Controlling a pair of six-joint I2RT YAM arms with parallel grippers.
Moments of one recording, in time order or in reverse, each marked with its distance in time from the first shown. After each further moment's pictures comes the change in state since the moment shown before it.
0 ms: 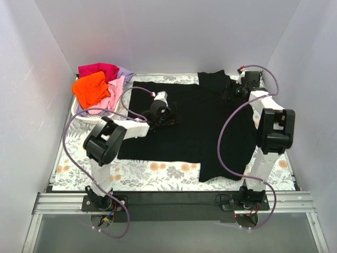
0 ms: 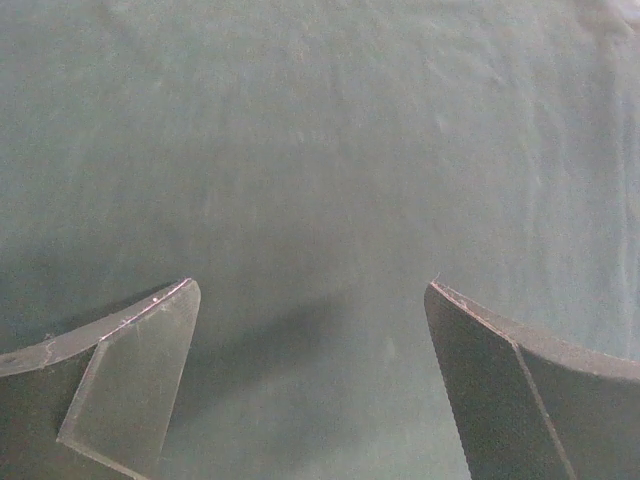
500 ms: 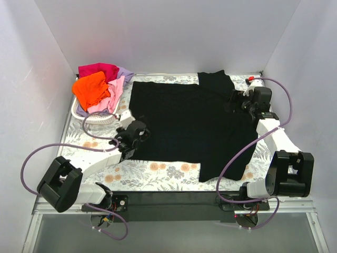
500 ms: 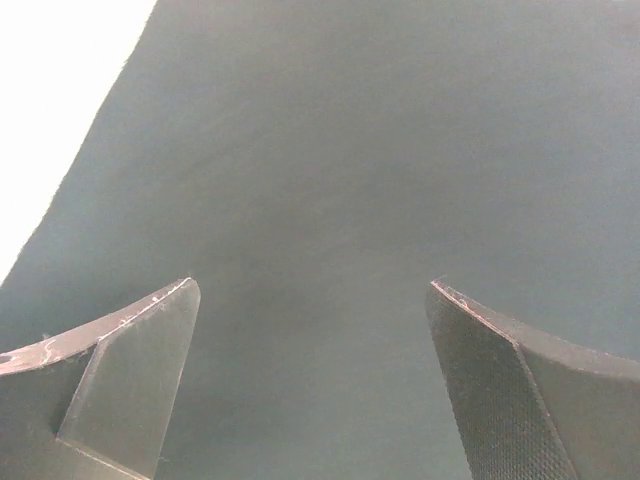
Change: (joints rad) left arm -0.045 -0.706 -0.506 -0.225 -0.493 -0.174; right arm 0.011 -0.691 -0.592 0.214 0.012 0.000
